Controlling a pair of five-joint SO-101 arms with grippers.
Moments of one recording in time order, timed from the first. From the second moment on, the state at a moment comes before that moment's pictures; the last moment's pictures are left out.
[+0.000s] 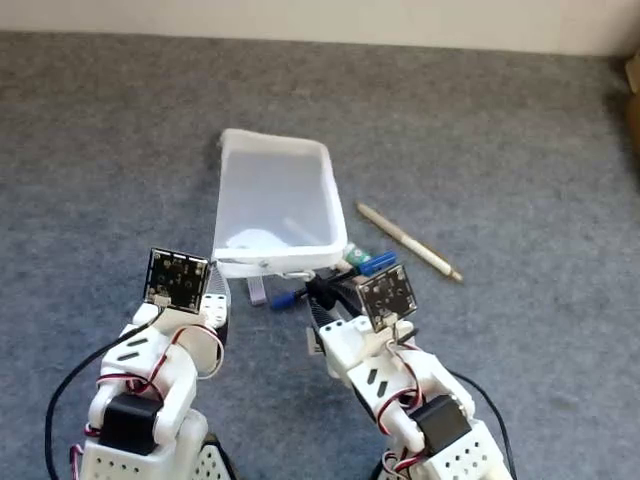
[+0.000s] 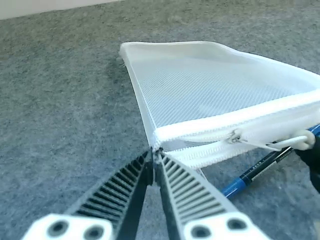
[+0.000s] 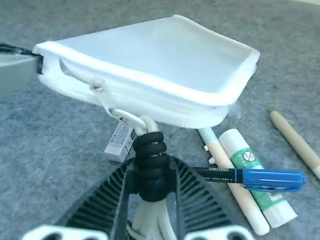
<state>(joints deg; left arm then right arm) 3.0 -103.8 83.0 60.5 3.0 -33.0 -104.4 95.6 42.8 -1.2</state>
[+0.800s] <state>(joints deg) -0.5 -103.8 83.0 60.5 3.0 -23.7 -104.4 93.9 43.2 -1.1</state>
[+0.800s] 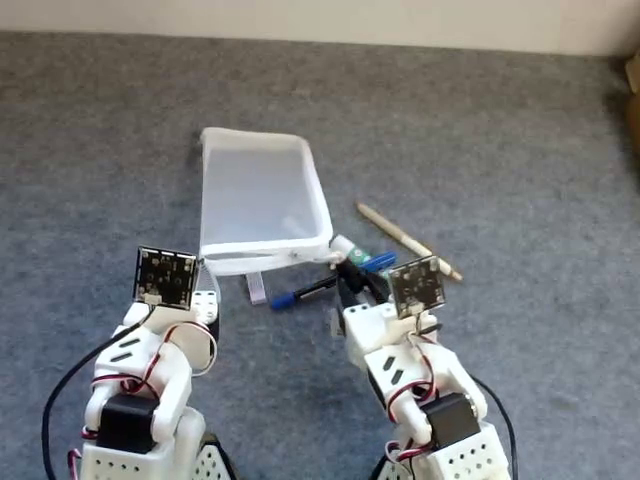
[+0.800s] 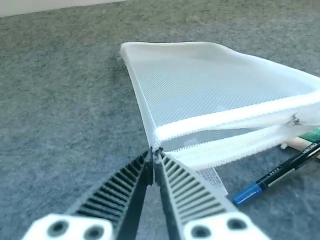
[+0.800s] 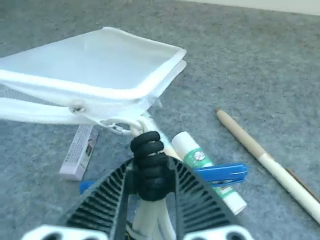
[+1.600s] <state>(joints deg) -1.6 -103.8 90.6 55.5 2.9 -31.9 -104.3 82.2 57.3 -1.2</state>
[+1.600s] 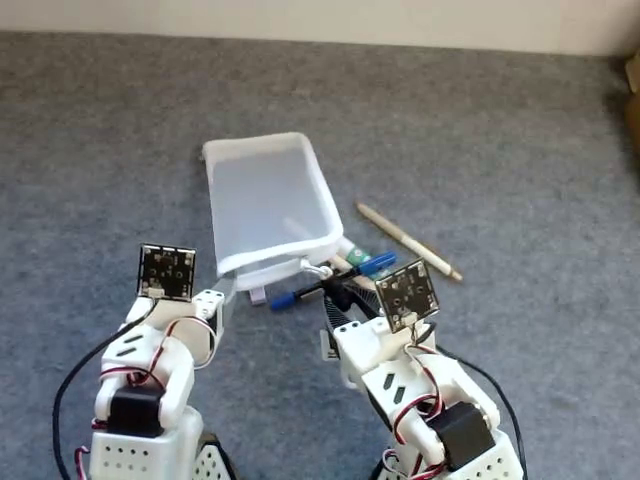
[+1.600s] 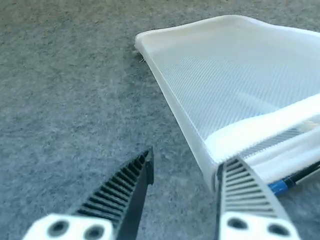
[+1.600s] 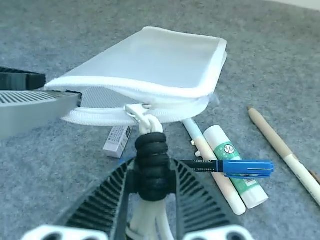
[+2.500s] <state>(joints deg) -6.6 -103.8 81.2 66.7 -0.4 -29.3 -104.3 82.2 57.3 -1.3</state>
